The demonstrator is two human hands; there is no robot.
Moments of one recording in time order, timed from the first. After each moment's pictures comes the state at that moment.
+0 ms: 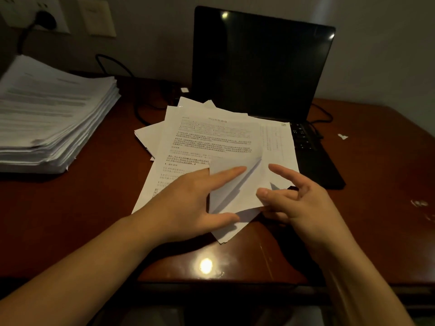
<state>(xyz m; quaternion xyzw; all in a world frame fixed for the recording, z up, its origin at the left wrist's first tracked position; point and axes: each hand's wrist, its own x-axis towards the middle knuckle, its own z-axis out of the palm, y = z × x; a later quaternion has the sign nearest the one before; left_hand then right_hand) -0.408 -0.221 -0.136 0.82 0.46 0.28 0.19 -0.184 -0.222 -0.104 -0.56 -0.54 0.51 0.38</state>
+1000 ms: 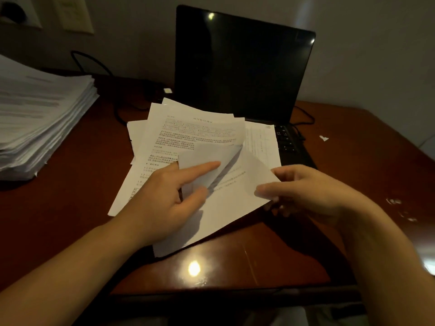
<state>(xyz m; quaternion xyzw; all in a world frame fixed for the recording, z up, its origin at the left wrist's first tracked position) -0.404 -0.225 -0.127 0.73 0.49 0.40 0.25 -0.150 -0.180 -0.068 -0.57 -0.61 0.53 0.14</state>
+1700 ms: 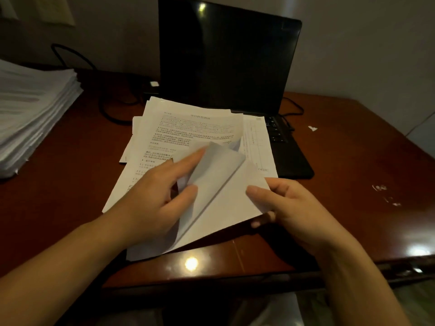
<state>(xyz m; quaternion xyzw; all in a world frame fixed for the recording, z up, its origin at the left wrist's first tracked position) -0.399 -0.227 -0.130 0.77 0.43 0.37 0.30 -0.149 -0.223 -0.105 -0.50 -0.58 0.57 0.30</state>
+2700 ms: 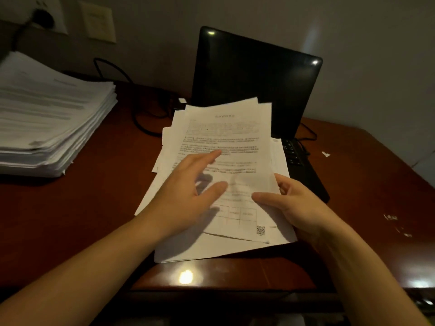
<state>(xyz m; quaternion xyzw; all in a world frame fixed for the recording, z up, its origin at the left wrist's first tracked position) -0.410 -0.216 -0.126 0.65 0.50 0.46 0.34 -0.186 -0.194 -0.085 -0.55 -0.59 0.53 0.27</state>
